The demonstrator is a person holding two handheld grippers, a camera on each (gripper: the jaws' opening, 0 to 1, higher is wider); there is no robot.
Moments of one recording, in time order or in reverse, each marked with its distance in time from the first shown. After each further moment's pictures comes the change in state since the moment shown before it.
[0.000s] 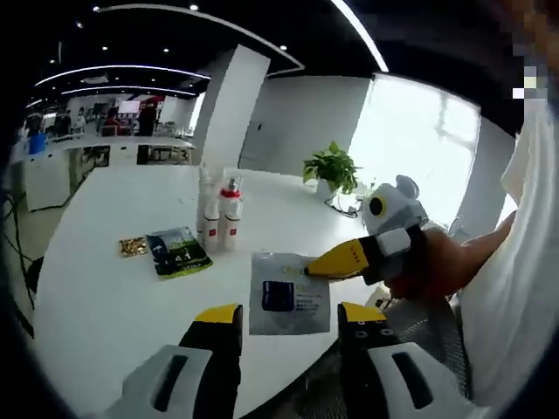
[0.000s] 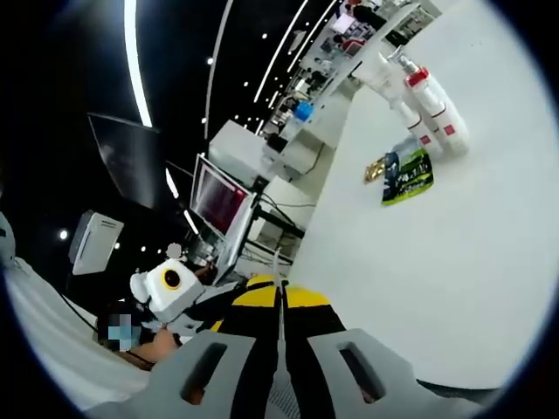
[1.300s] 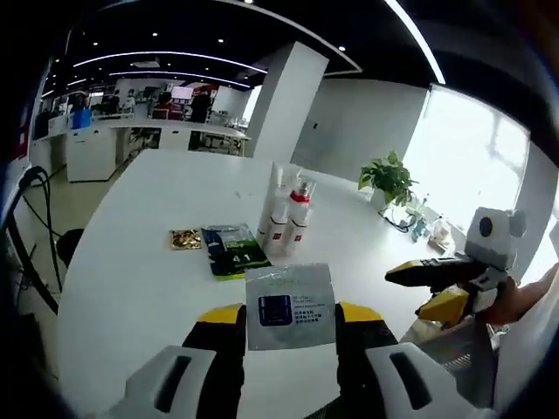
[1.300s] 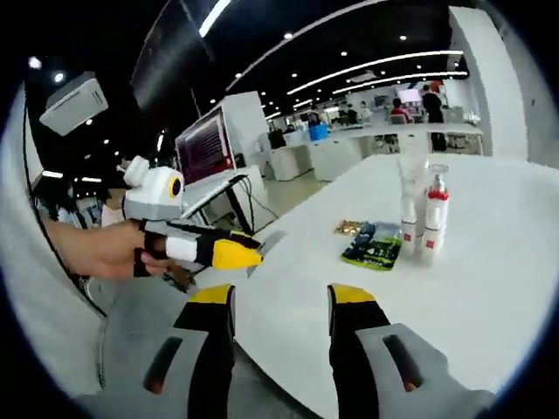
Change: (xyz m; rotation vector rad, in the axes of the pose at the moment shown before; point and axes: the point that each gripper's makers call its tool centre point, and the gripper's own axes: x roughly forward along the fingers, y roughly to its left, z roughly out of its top) left arm 0.002 0.060 0.020 0.002 0.026 0.279; right arm -0.006 -0.004 0.012 -0.497 -0.003 -0.191
